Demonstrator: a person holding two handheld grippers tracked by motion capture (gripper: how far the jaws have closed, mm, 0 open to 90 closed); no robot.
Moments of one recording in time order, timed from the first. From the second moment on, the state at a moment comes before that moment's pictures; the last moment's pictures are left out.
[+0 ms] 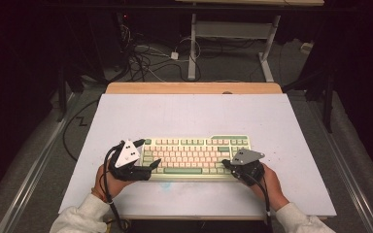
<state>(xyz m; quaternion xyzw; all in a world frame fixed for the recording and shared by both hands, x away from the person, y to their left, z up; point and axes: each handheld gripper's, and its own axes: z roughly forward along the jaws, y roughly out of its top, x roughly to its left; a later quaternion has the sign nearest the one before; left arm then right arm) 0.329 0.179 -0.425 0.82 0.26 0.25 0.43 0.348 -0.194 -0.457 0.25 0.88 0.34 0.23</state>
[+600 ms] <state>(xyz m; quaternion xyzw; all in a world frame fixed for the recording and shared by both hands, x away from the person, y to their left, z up) 0.332 0.175 -0.420 0.82 0.26 0.24 0.44 0.347 -0.194 -0.457 0.25 0.88 0.34 0.23</state>
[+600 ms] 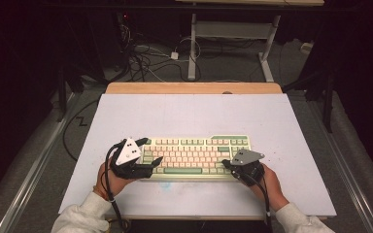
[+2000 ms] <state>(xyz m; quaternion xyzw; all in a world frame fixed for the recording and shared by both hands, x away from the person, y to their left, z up) 0.383 0.122 -0.442 0.89 0.24 0.16 0.34 0.346 -0.193 -0.458 0.25 0.88 0.34 0.24</state>
